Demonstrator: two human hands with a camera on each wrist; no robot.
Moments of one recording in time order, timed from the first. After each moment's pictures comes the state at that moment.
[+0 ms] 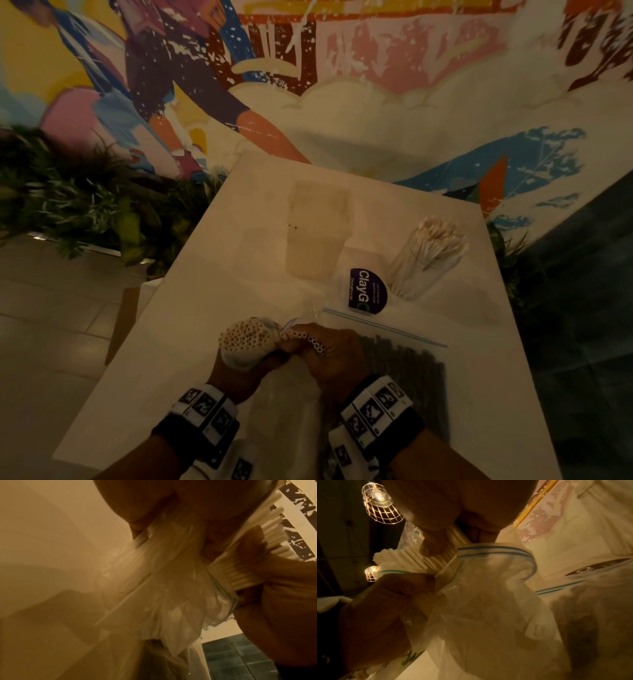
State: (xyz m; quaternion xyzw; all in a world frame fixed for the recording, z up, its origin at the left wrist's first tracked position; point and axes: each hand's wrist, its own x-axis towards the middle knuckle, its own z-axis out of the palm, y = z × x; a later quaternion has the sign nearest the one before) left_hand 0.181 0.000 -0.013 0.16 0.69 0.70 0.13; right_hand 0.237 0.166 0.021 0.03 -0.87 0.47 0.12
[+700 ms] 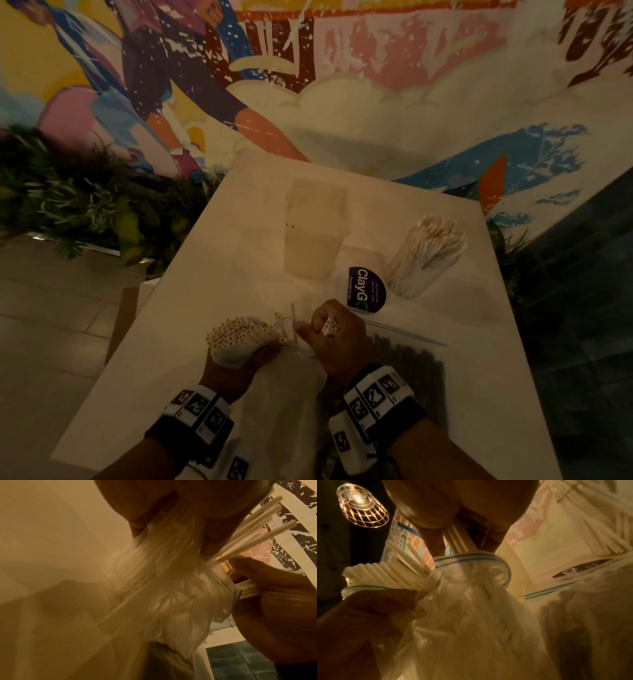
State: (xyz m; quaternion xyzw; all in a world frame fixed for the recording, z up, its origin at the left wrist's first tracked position) left_hand 0.180 0.003 -0.013 0.13 0.66 0.74 0.07; right_hand 0.224 0.175 0.029 -0.10 -0.86 0.48 0.15
